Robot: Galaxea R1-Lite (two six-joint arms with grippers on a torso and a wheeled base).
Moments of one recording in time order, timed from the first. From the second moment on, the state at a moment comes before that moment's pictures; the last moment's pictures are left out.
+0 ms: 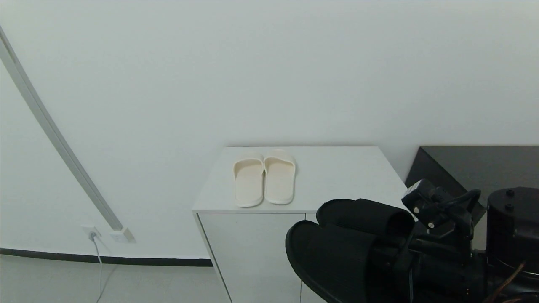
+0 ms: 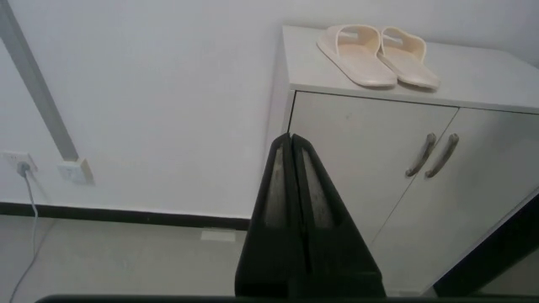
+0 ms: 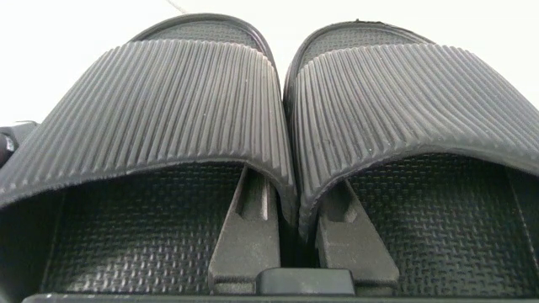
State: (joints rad) left arm 0.00 0.00 0.00 0.00 0.03 -0.10; right arm 0.80 1.45 -0.48 -0.67 0.06 0.09
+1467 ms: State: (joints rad) left arm 0.00 0.00 0.00 0.00 0.03 -0.10; right arm 0.83 1.46 -0.46 -0.67 0.06 0.07
